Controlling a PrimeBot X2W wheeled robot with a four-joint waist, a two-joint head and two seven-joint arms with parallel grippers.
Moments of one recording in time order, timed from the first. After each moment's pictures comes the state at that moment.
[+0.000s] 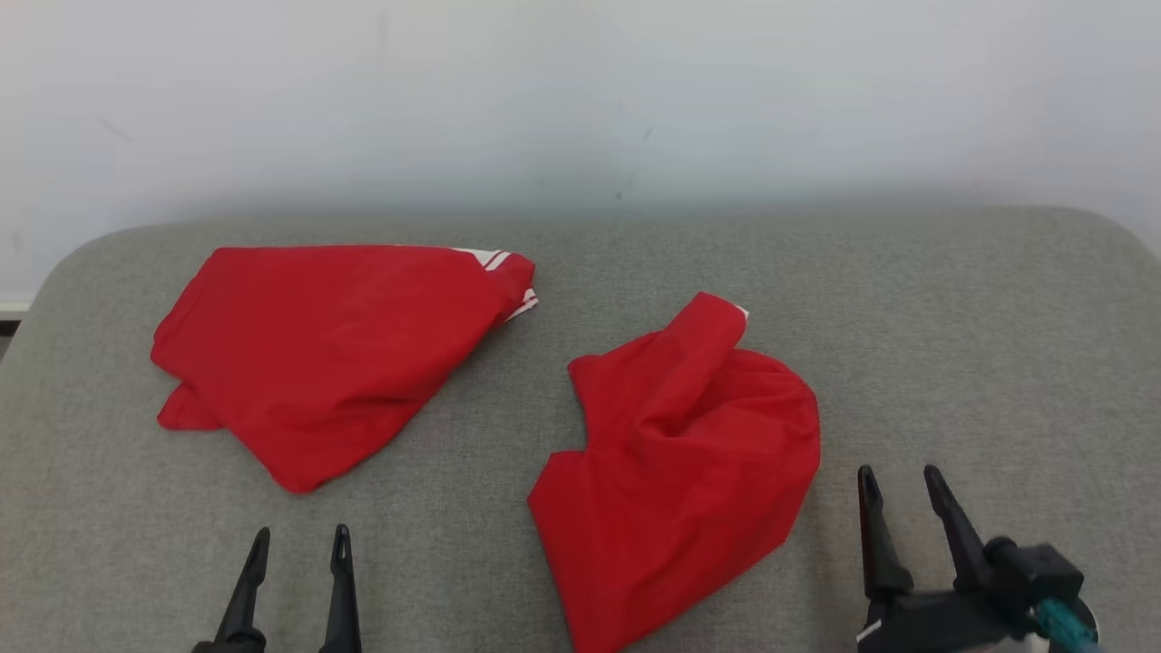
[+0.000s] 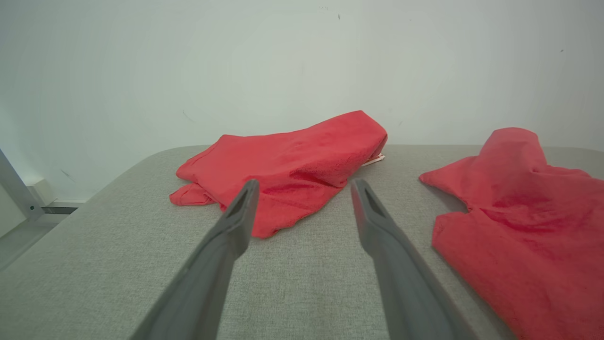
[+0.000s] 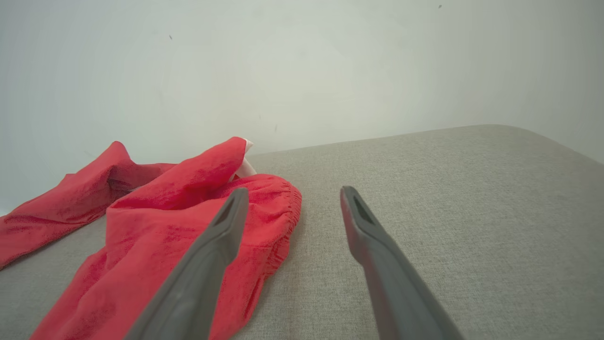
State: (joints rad) left arm 0.06 0.06 -0.02 0.10 -0.10 -0.04 -0.26; right arm -0.05 -0.09 -0.06 0.26 0.19 0.13 -0.26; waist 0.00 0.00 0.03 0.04
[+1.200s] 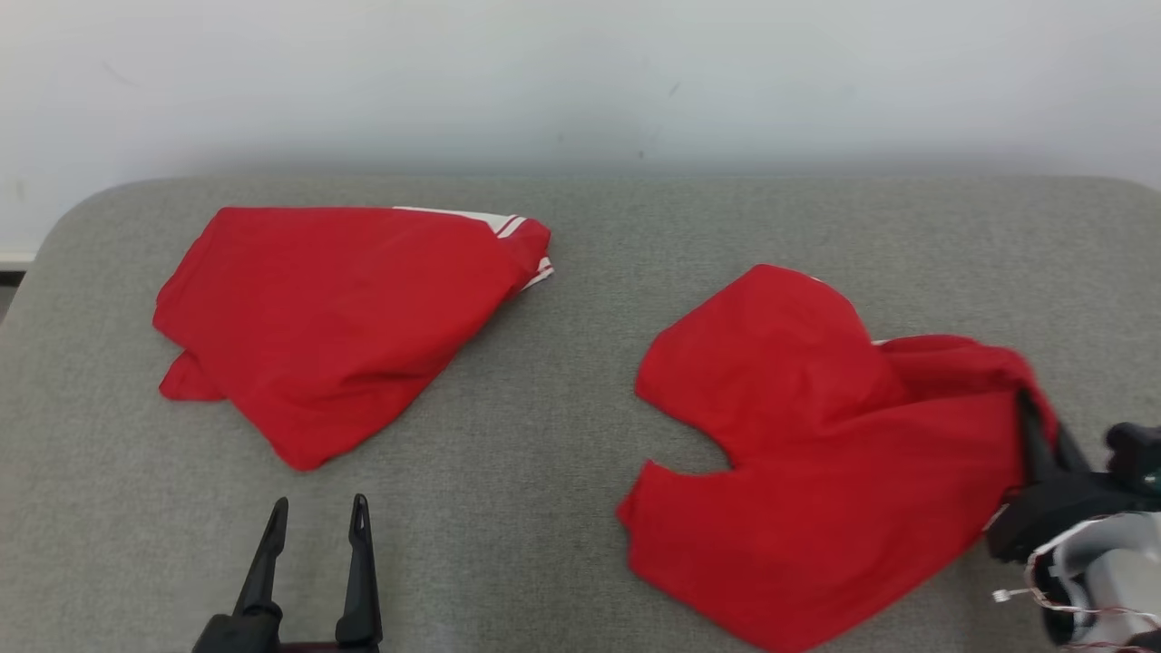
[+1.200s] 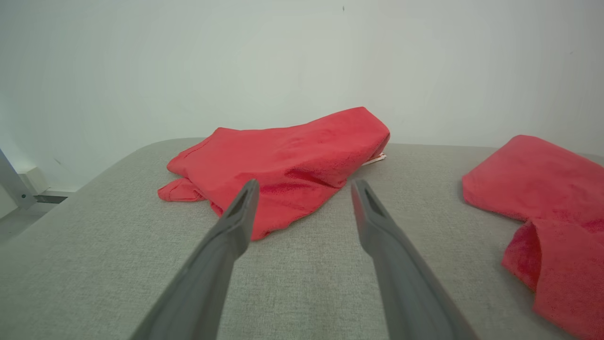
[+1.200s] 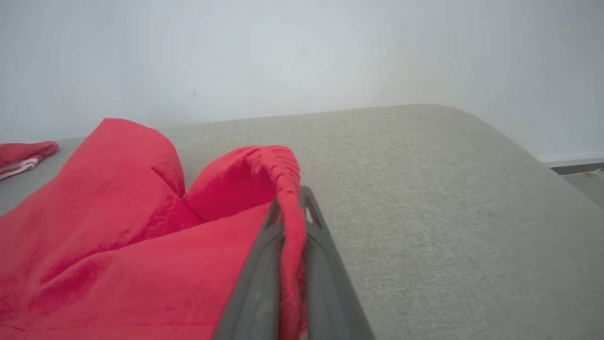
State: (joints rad) left arm 0.00 0.05 -0.06 0.11 -0.12 -0.03 -0.26; right arm -0.40 -0.35 -0.02 0.76 0.34 0.13 -0.26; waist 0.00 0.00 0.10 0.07
